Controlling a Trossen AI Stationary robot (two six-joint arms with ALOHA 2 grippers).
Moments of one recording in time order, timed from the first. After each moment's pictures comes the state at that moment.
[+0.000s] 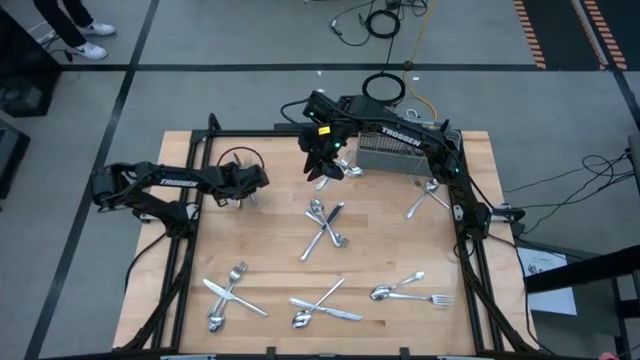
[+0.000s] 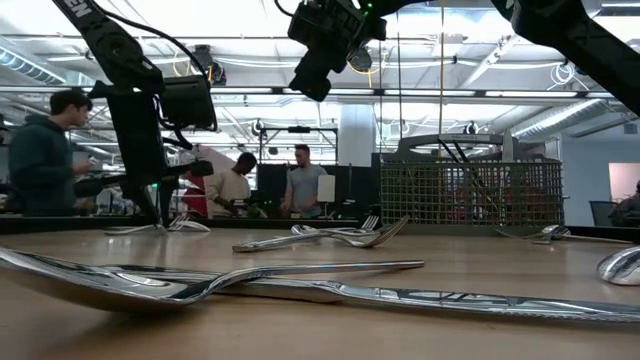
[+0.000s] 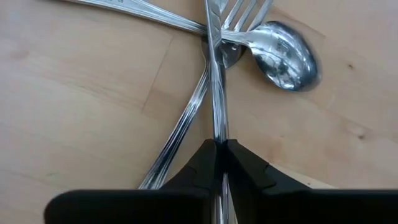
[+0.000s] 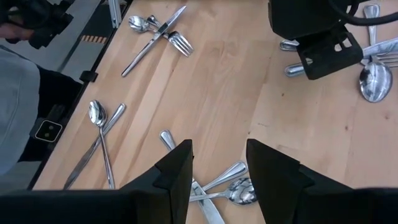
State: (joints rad) left arm 0.40 1.39 0.54 -0.47 -0.32 -1.54; right arm -0.40 2.20 2.33 -1.20 -0.71 -0.46
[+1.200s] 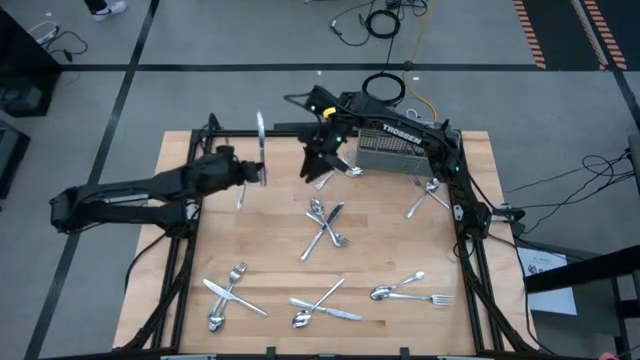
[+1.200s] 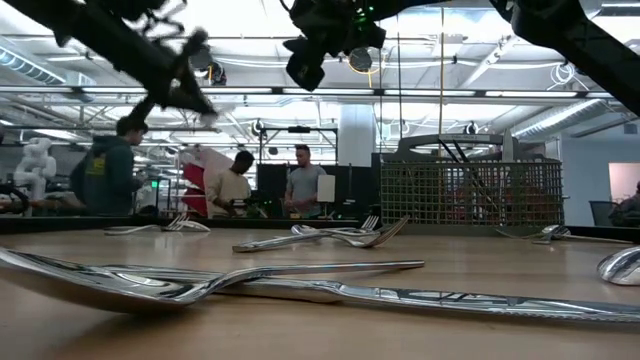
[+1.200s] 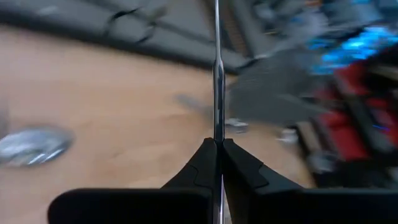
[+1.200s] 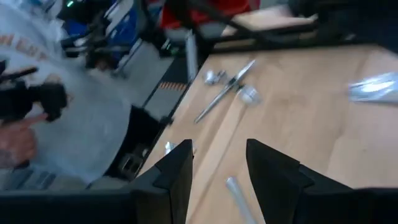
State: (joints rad) left arm 0.29 0.79 0.54 -0.16 -0.32 -0.96; right arm -0.43 2.20 2.33 -1.10 -1.08 -0.33
